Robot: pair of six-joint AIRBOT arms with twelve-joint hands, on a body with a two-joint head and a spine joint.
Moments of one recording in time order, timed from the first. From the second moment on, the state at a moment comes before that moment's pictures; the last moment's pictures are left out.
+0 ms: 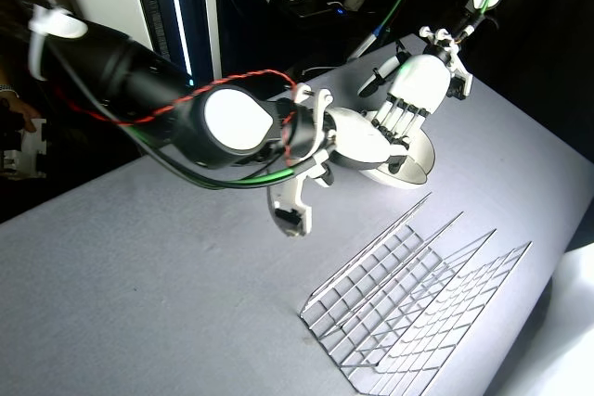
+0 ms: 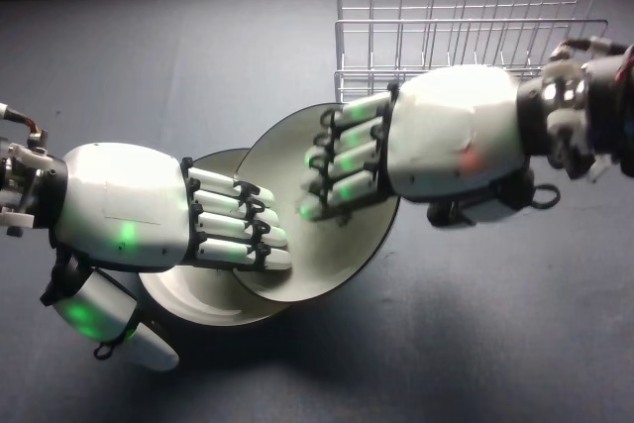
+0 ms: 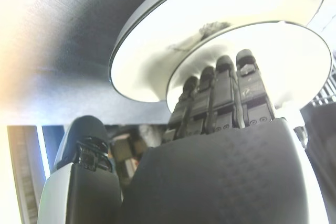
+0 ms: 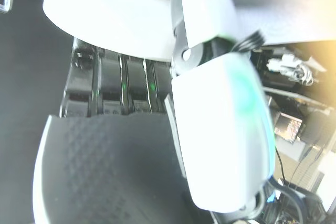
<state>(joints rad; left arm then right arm) 0.54 -1.04 1.37 1.66 -0.80 -0.09 -0.37 -1.23 1.28 -1.28 0.52 -0.11</state>
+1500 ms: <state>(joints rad) 0.54 -1.05 1.40 1.65 -0.81 -0.10 -0.39 -1.36 1.40 -1.23 0.52 -0.12</state>
